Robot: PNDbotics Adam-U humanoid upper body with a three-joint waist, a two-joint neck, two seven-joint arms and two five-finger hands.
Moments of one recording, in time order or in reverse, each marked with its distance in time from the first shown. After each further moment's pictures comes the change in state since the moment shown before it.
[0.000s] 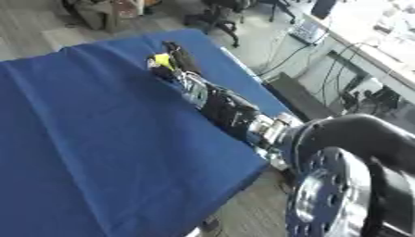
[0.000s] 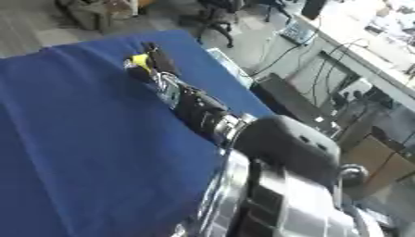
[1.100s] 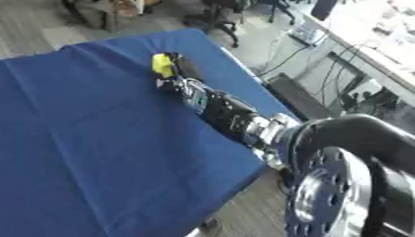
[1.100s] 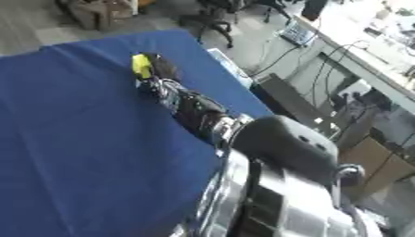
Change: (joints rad) left arm -0.009 0.001 0.000 0.000 0.000 -0.004 -0.004; right arm -0.011 0.017 0.010 0.043 0.036 -0.016 -0.090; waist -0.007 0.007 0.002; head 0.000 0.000
